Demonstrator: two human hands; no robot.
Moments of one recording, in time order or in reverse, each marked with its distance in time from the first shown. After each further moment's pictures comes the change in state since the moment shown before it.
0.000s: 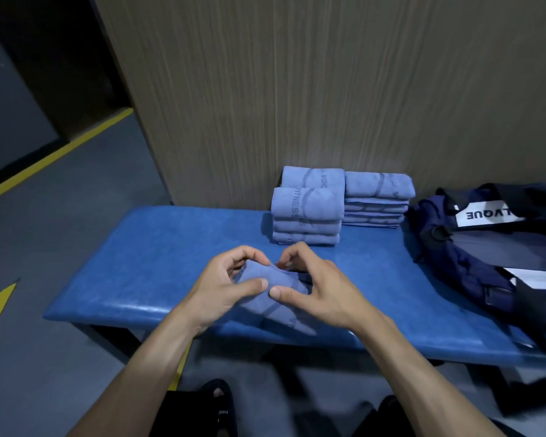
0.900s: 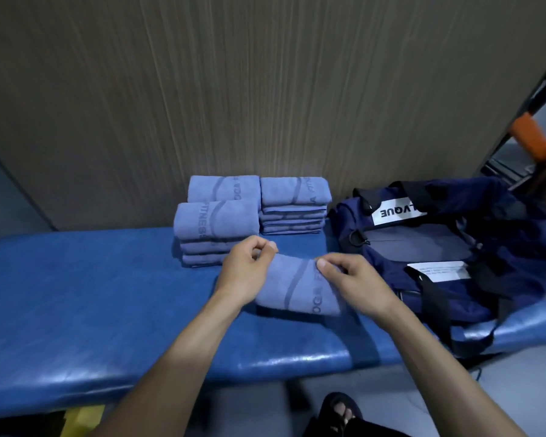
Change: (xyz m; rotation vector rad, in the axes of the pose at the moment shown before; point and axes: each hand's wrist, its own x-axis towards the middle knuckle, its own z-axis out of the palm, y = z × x) left_hand 0.140 -0.014 0.157 0.164 0.147 -0.232; right_hand -0.051 0.107 -0.127 0.106 0.274 0.485
